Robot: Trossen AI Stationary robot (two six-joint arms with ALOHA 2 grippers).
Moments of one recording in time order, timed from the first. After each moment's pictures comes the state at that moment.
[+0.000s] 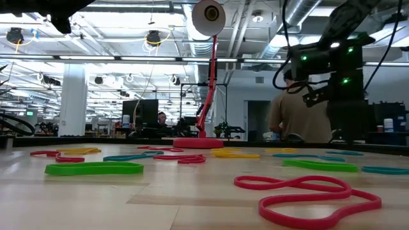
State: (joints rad) left arm -0.42 0.03 0.25 0.16 -0.67 0.17; right arm -0.25 1.39 0.68 -0.92 0.22 0.36
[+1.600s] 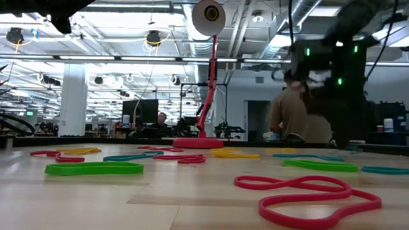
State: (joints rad) left arm -0.42 0.03 0.25 0.15 -0.66 0.17; right arm -0.09 1.40 0.67 -0.81 0.16 0.80
